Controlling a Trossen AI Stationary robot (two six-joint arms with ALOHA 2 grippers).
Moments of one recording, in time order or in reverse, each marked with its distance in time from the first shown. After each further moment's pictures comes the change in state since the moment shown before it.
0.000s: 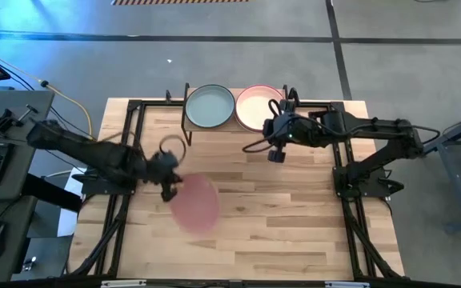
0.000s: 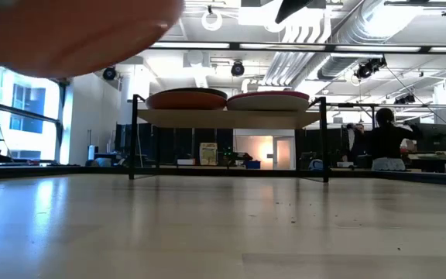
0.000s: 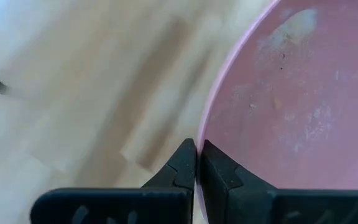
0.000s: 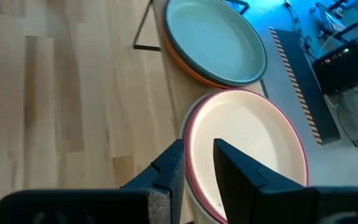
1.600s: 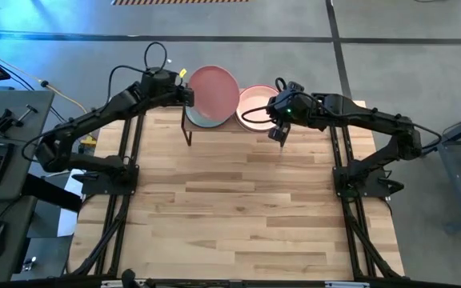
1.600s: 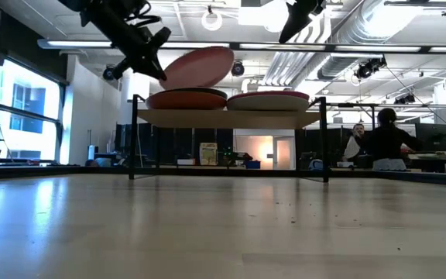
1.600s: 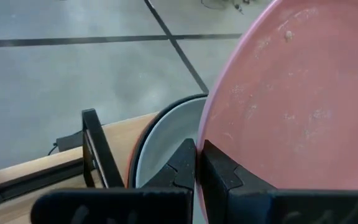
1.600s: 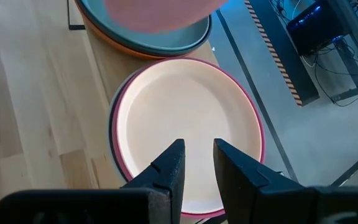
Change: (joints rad) left arm 1.030 0.229 0.194 0.447 0.164 0.307; right arm -0.208 0.000 0.000 -0.007 -0.020 -0.023
